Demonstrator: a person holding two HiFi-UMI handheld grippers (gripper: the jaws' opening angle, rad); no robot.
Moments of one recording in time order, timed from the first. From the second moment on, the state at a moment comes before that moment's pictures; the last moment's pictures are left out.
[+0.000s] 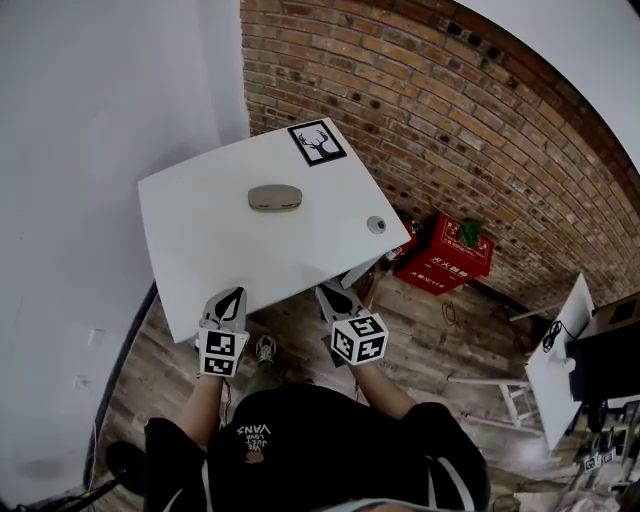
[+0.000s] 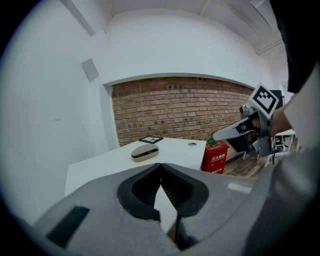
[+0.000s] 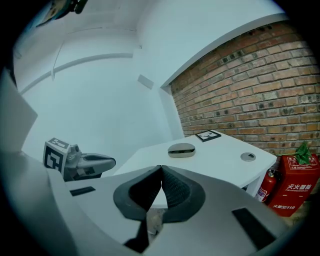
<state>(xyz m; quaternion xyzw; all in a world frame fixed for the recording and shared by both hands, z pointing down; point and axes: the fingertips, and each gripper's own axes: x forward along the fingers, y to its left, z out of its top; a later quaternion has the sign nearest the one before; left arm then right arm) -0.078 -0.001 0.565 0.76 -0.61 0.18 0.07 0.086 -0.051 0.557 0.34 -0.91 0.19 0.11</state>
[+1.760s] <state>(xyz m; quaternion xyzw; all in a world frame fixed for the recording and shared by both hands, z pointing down) -0.011 0.106 0.596 0.75 -0.63 0.17 0.10 0.131 0.050 0.594 0.27 -0.93 0.18 0.16</state>
